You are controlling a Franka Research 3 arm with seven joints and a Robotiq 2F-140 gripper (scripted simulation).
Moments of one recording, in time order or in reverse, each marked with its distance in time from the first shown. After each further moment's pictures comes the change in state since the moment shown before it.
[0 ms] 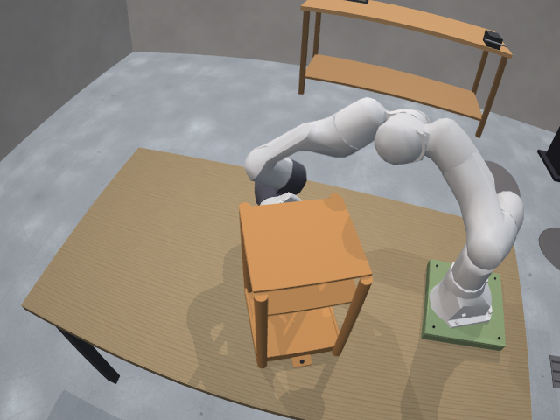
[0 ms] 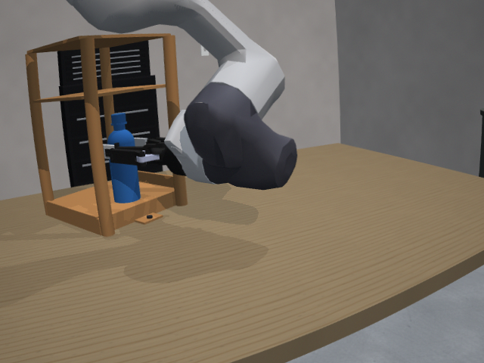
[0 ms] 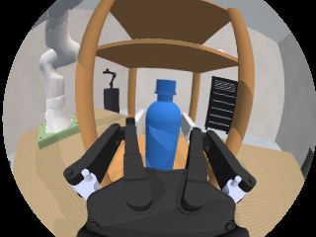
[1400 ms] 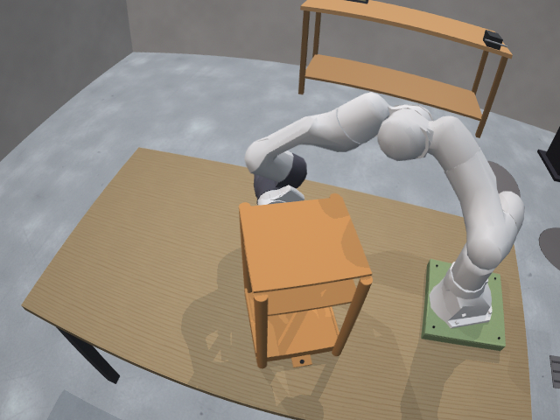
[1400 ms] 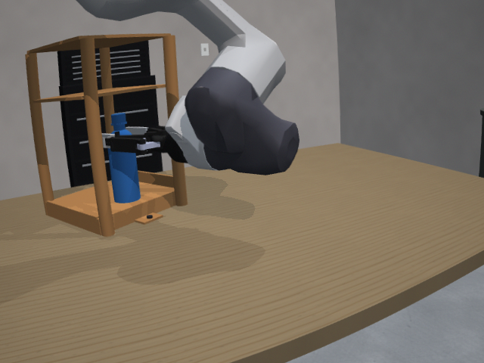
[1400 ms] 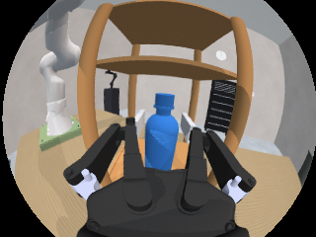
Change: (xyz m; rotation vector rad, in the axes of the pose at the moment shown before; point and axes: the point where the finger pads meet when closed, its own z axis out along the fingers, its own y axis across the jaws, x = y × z) arm 0.022 0.001 -0.004 0.002 -0.003 -0.013
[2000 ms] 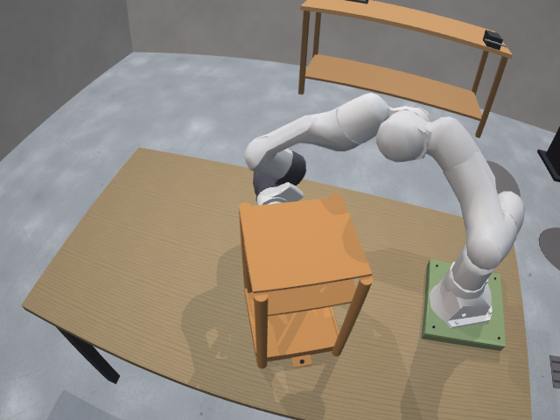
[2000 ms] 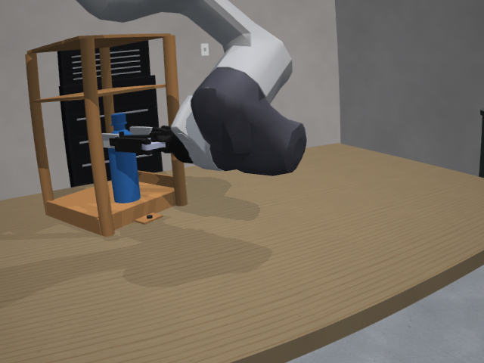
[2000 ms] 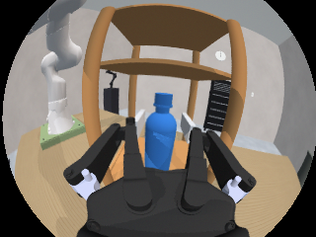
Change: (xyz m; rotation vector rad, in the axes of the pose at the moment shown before) arm 0.000 0.002 -0.012 -0.004 0.001 -0.004
